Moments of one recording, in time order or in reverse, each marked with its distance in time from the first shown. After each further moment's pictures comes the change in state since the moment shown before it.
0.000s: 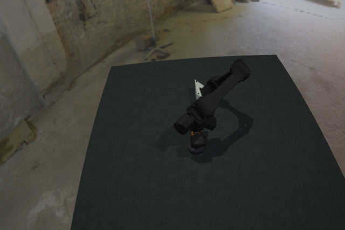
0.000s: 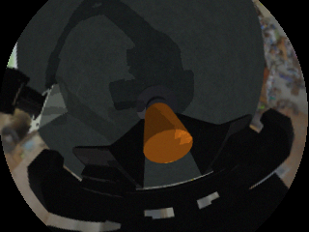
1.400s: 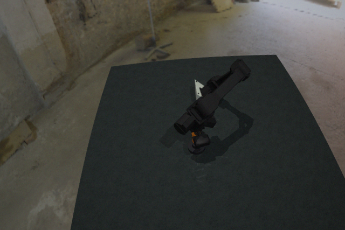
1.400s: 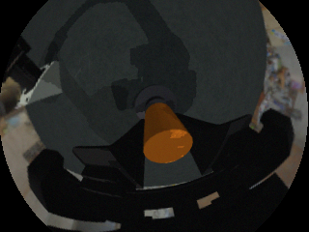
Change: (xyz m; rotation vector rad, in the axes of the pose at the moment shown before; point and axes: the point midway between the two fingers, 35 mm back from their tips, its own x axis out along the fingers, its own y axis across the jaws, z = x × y) arm 0.001 0.000 -0.001 -0.214 0.003 -0.003
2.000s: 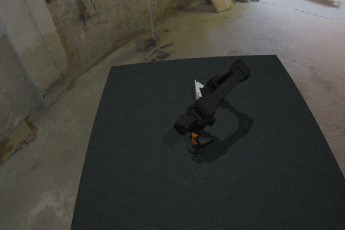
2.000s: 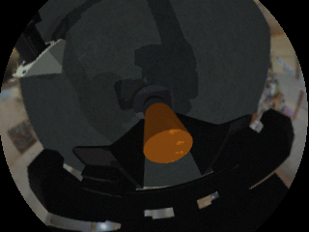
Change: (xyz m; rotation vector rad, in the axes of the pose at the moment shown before) arm -0.003 -0.004 -0.001 -0.203 0.003 -0.001
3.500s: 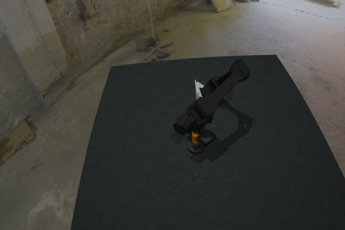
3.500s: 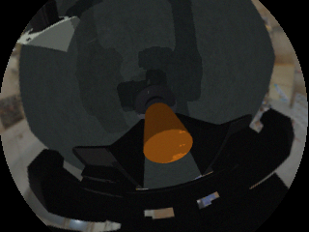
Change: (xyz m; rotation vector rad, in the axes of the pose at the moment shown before) arm 0.002 0.003 0.000 -0.212 -0.007 0.001
